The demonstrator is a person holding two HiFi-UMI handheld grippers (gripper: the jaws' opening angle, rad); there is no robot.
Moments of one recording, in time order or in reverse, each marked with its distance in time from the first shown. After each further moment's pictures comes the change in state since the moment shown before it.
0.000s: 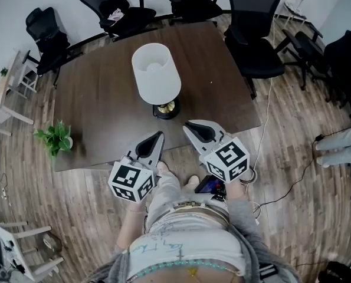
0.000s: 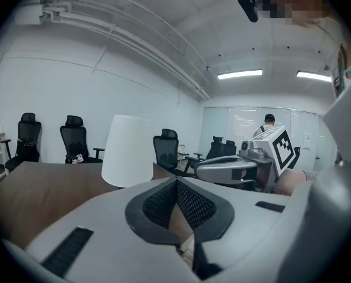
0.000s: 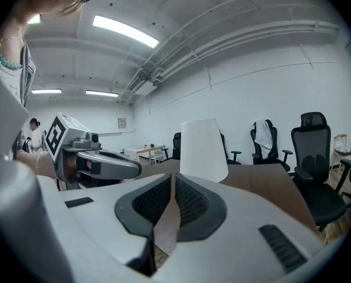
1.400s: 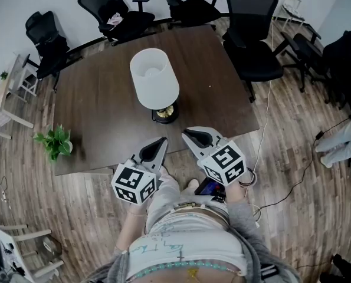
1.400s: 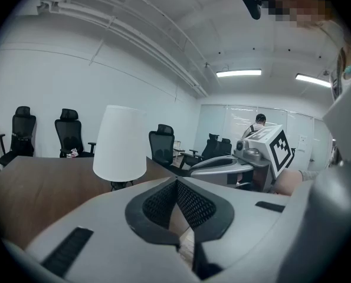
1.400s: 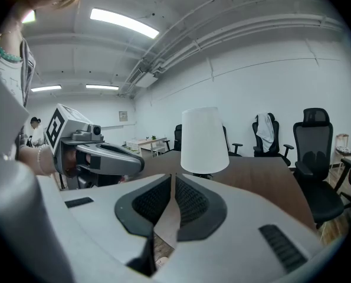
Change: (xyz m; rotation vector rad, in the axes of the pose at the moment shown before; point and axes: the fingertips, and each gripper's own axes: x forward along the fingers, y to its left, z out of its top) left arm 0.012 -0.012 -0.010 -0.015 0.043 -0.048; right arm 0.002 -0.002 -0.020 -0.003 0.091 0.014
